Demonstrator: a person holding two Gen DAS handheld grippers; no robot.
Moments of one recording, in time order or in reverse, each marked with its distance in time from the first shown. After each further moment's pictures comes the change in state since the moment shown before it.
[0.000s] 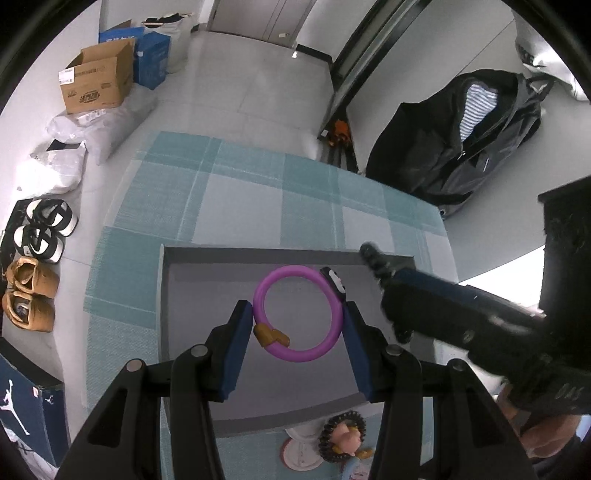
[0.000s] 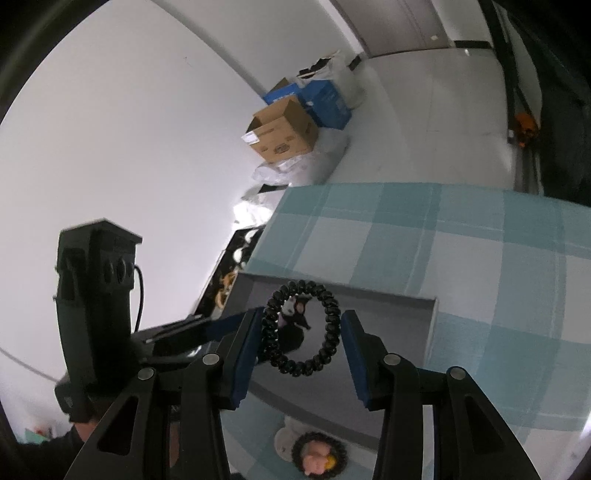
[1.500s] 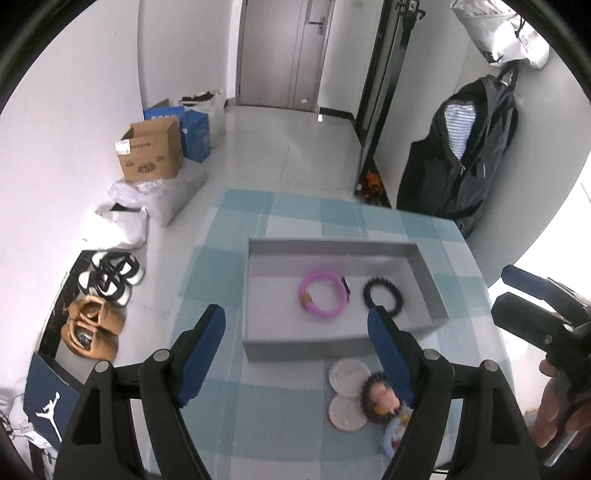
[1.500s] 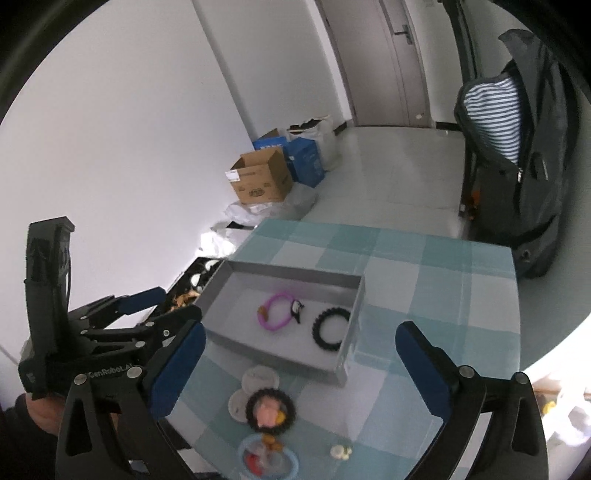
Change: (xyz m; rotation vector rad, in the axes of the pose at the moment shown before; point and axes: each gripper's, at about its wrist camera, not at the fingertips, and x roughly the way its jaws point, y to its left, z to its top) left arm -0.055 -0.015 -0.062 0.105 -0.289 0.228; right arm -0.082 0.027 -0.074 -0.193 -0.238 -0.215
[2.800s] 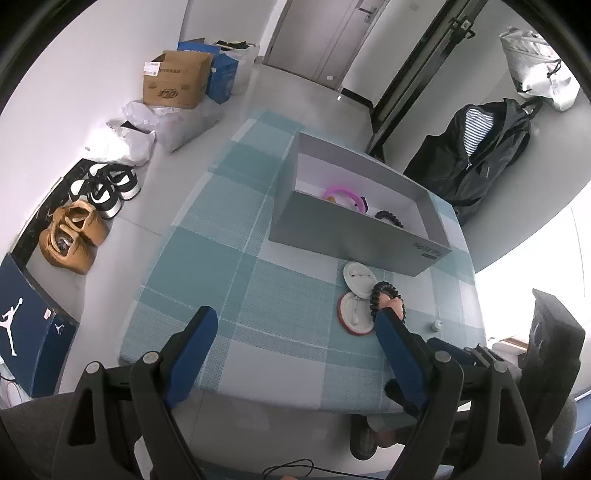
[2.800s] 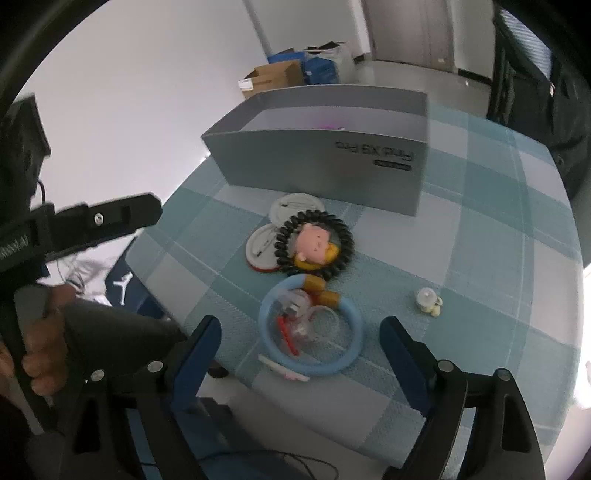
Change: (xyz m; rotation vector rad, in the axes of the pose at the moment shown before) left arm -0.007 0.026 -0.066 -0.229 0.103 -0.094; right arm 0.041 0.045 -0.116 -0.093 0.284 -0.017
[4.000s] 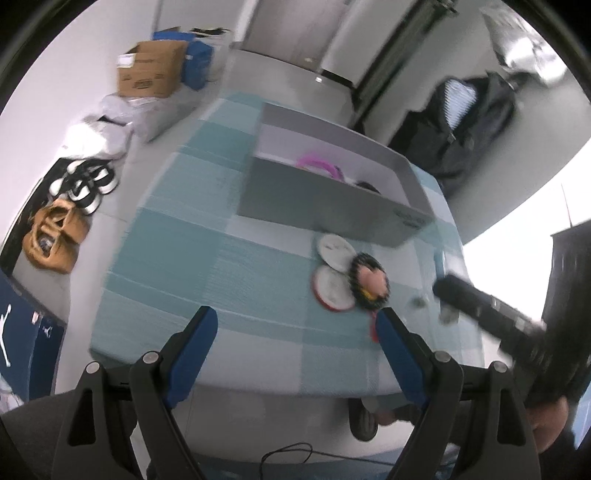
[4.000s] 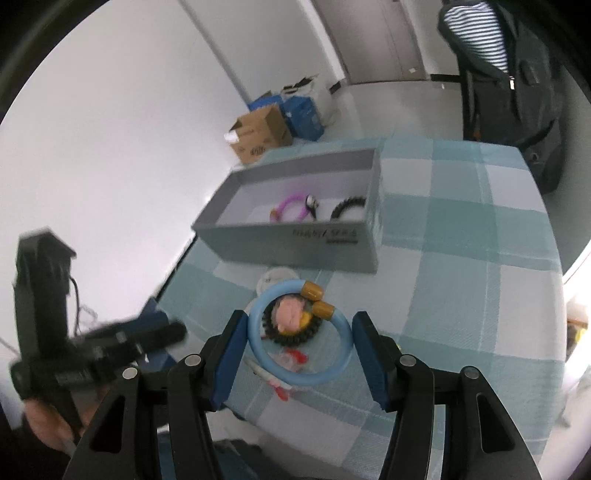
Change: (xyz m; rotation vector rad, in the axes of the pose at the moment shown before) left arm 0.013 -0.014 -0.008 0.072 0.086 -0.066; right arm -0.040 -0.043 0.027 0.197 -0.160 0.084
